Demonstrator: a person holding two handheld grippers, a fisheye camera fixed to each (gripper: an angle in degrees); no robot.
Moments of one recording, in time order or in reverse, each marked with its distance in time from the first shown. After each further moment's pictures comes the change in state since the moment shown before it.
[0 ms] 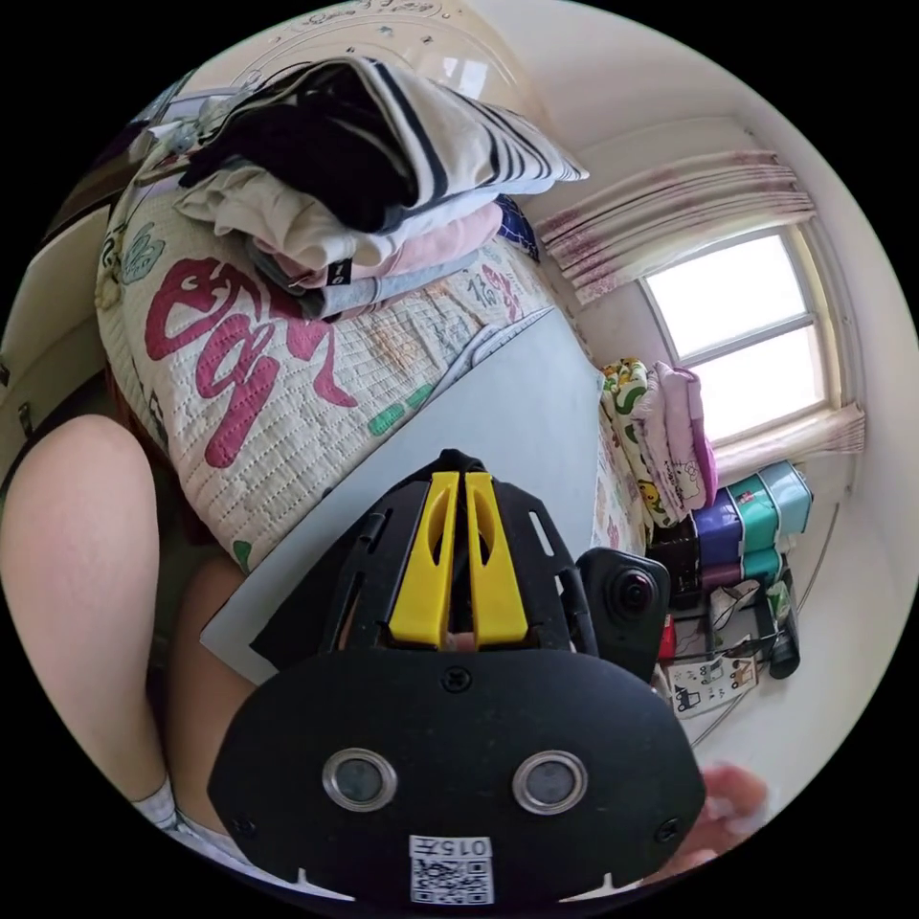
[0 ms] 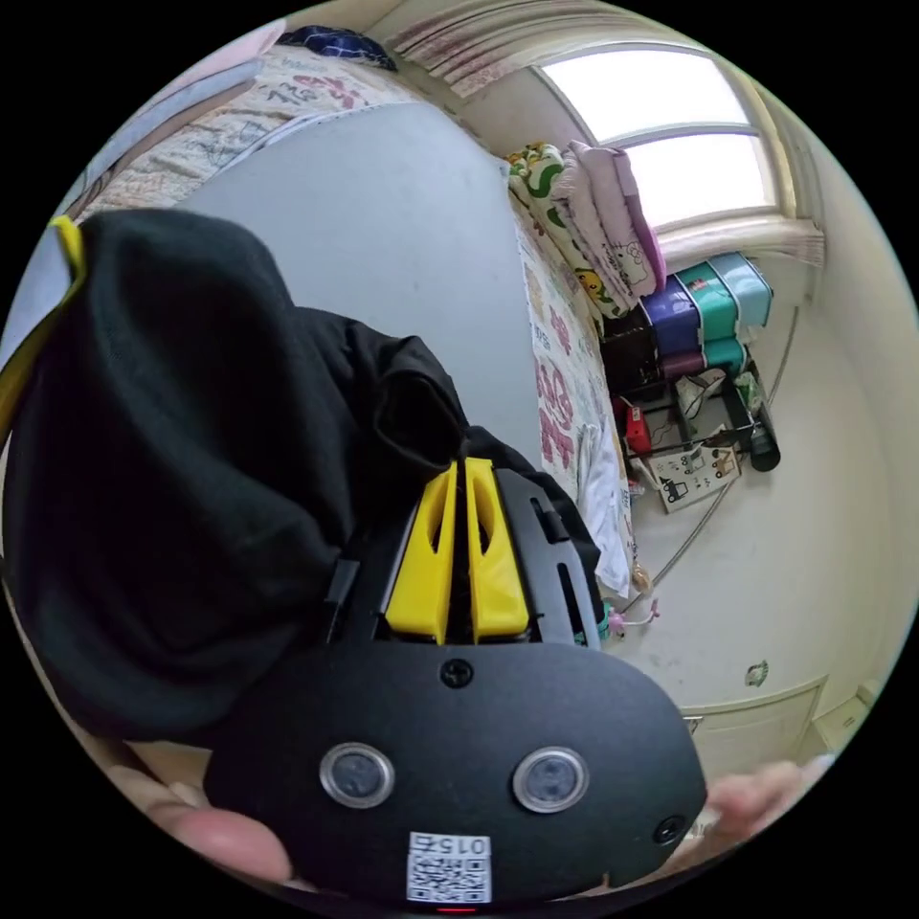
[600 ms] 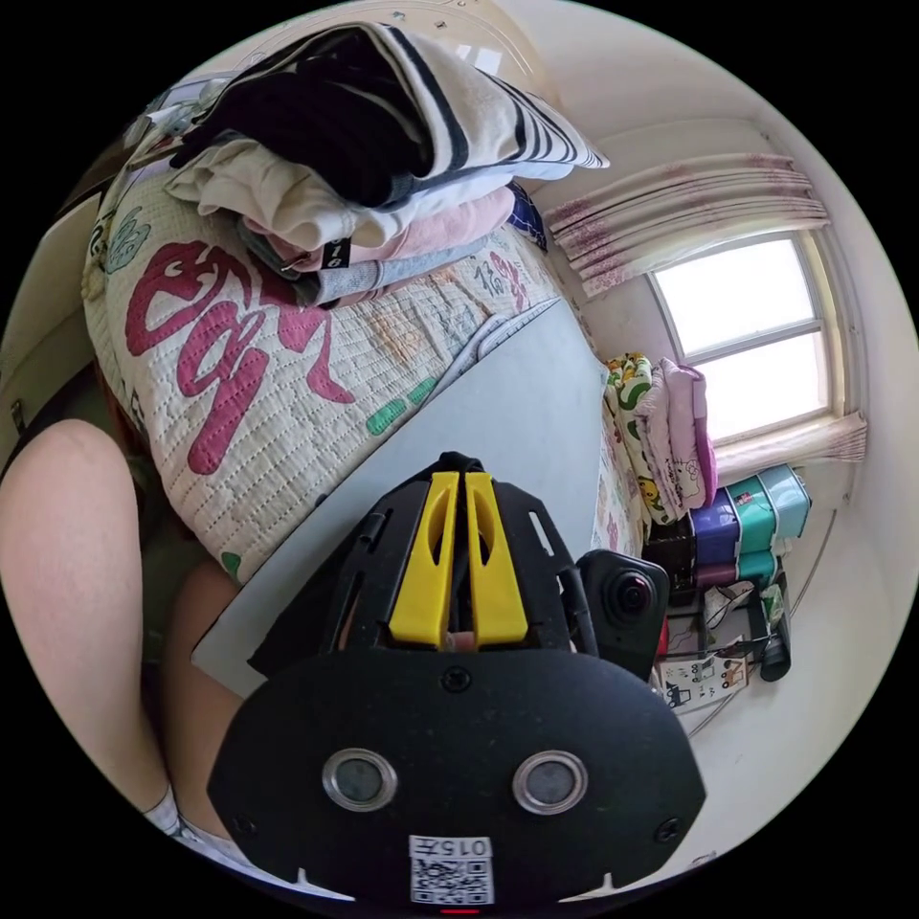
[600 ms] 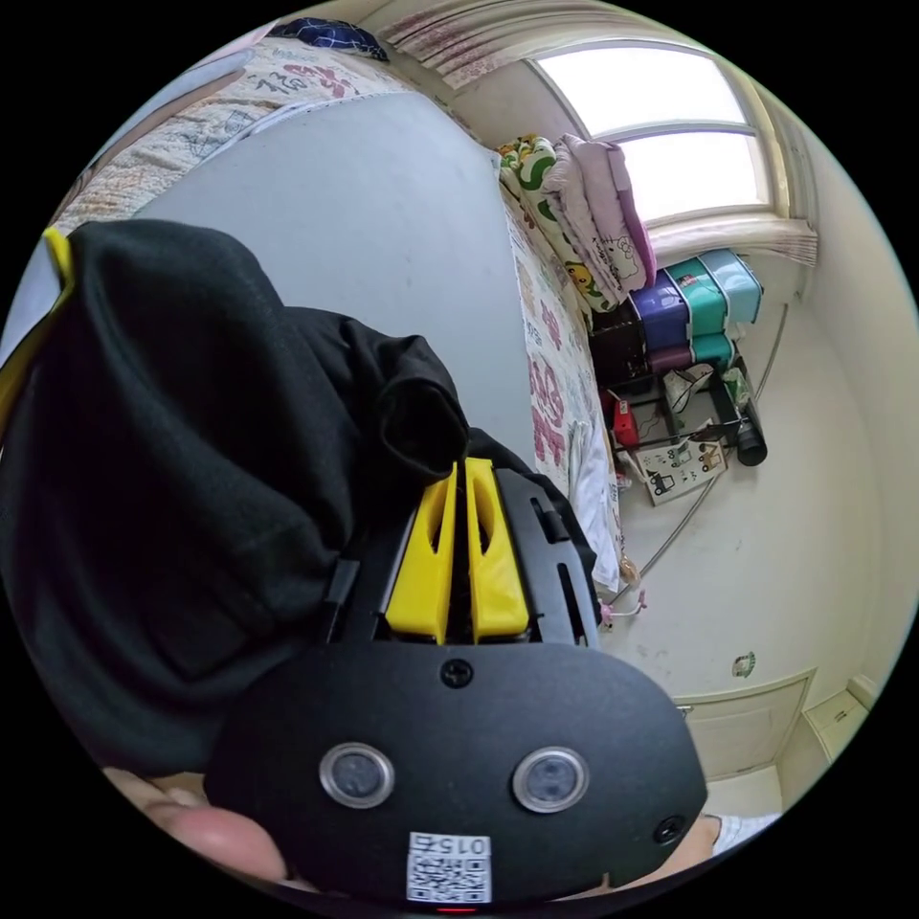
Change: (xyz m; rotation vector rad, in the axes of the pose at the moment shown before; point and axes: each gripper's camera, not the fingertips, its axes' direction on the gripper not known) left arm -0.004 -0.022 0.025 -0.040 0.005 -0.005; right arm -0.045 -0.022 -0.018 -0.032 0.045 0.004
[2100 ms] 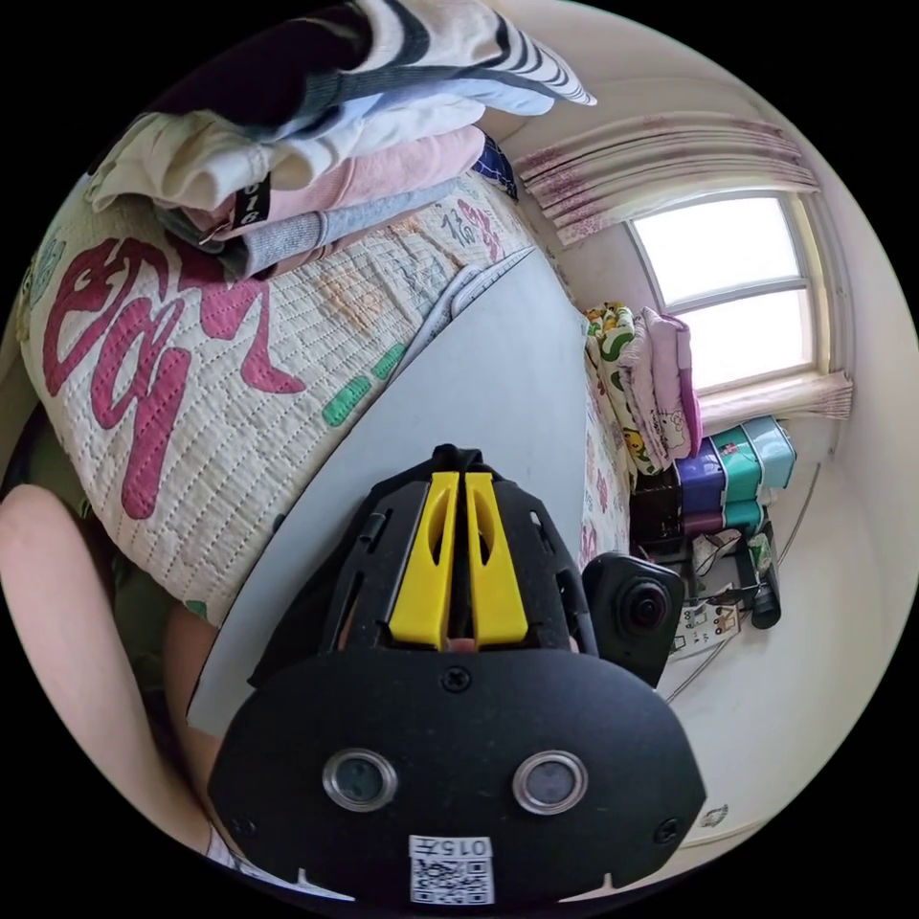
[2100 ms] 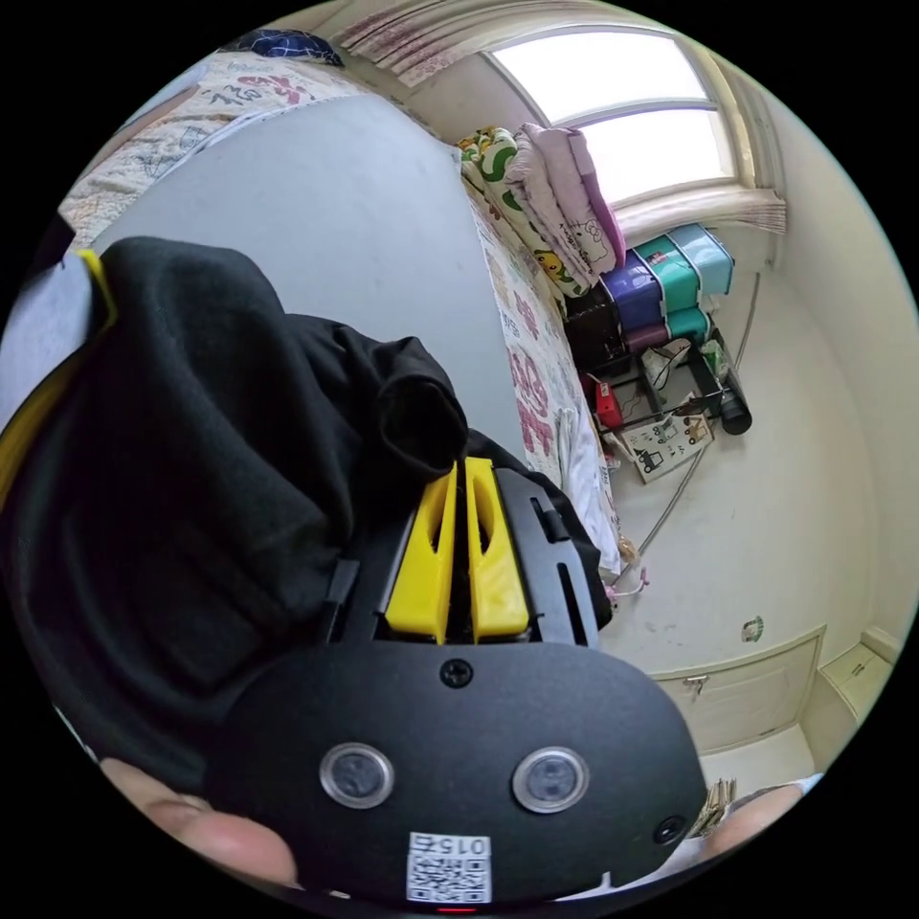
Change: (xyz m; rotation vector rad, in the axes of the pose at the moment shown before) left arm -0.004 -0.018 0.057 -0.150 0.068 0.090; right arm -0.006 0.024 0.029 -0.015 0.054 0.099
